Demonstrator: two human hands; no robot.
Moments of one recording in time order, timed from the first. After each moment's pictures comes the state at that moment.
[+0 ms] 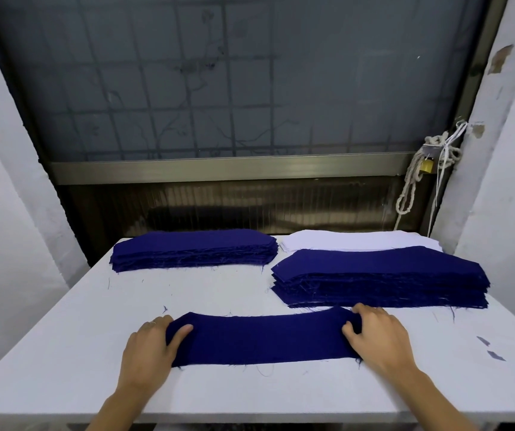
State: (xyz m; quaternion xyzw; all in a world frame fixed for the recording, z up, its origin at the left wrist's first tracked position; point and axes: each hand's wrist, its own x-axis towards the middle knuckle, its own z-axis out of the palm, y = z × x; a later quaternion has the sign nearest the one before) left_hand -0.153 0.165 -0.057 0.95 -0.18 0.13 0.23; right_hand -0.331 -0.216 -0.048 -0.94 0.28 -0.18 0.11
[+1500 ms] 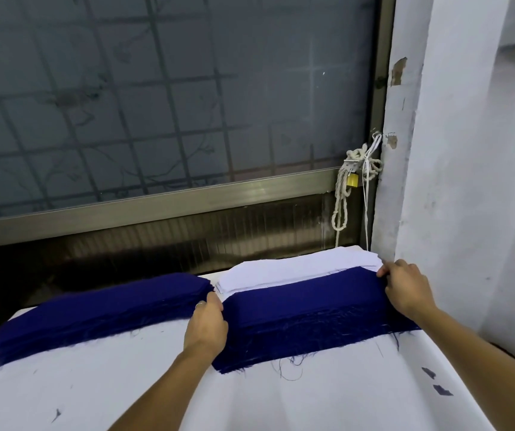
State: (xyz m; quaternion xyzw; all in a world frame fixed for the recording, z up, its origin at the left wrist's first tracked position) left_hand -0.120 -0.126 0.006 0.95 -0.22 -0.01 0.22; right_hand -0.326 -0.472 -0.002 -0.89 0.40 -0.20 0.09
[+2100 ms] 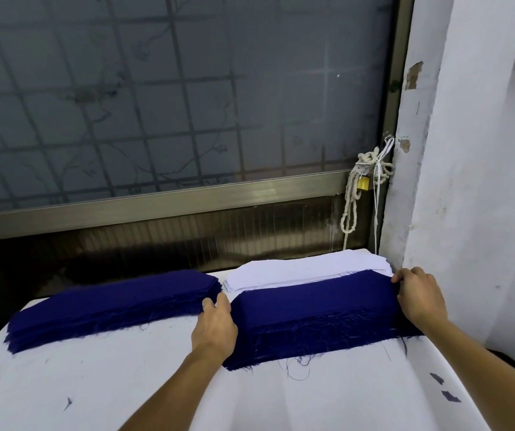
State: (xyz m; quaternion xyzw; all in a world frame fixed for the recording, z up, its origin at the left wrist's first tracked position) left_hand -0.128 -0.122 -0.001 0.95 -0.22 0.02 0.20; right_hand -0.328 -0.472 -0.014 -0.86 0.44 -0.24 0.10
